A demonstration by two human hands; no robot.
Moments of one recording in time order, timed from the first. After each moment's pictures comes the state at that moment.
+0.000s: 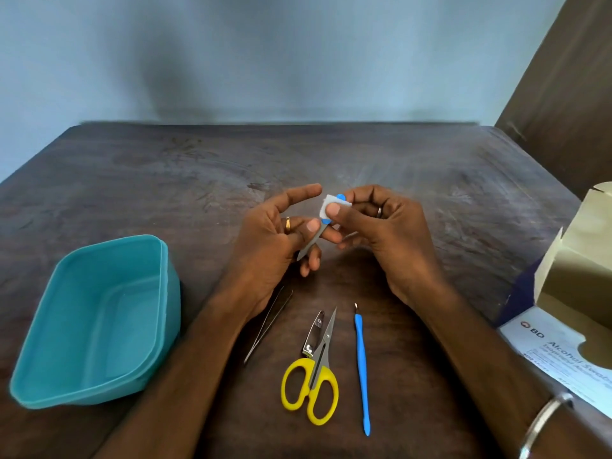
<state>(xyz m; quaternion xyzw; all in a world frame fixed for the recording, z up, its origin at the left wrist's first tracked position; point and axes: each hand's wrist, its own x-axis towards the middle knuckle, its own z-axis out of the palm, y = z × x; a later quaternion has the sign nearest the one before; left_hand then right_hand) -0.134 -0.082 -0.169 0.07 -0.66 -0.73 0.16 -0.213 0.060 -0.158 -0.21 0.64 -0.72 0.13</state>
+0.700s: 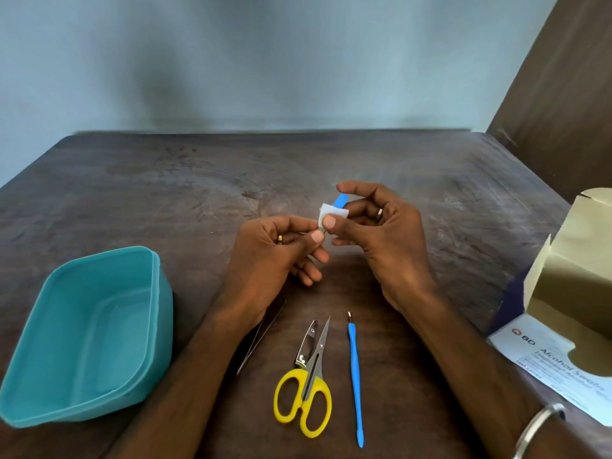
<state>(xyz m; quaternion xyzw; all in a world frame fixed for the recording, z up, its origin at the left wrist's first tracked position) -0.136 -0.078 -0.176 0.10 -0.69 -0.70 0.17 -0.215 0.057 -0.157 -0.20 0.64 -0.74 0.09</state>
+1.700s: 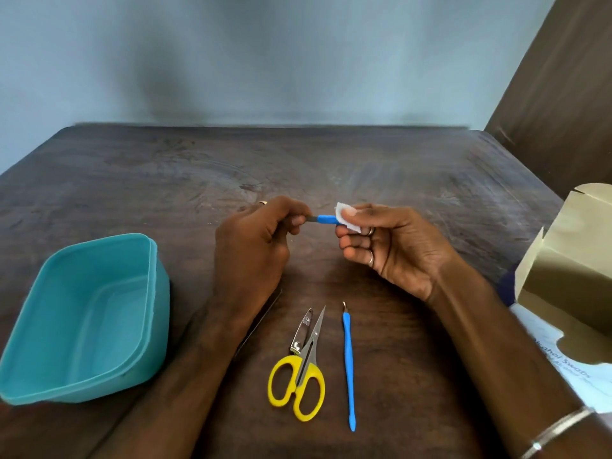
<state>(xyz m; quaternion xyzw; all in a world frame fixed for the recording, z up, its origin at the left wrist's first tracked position) -0.125 -0.076 -0.168 0.04 -0.86 -0.30 0.41 -0.221 0.079 -0.138 -0.11 0.53 -0.74 0.40</state>
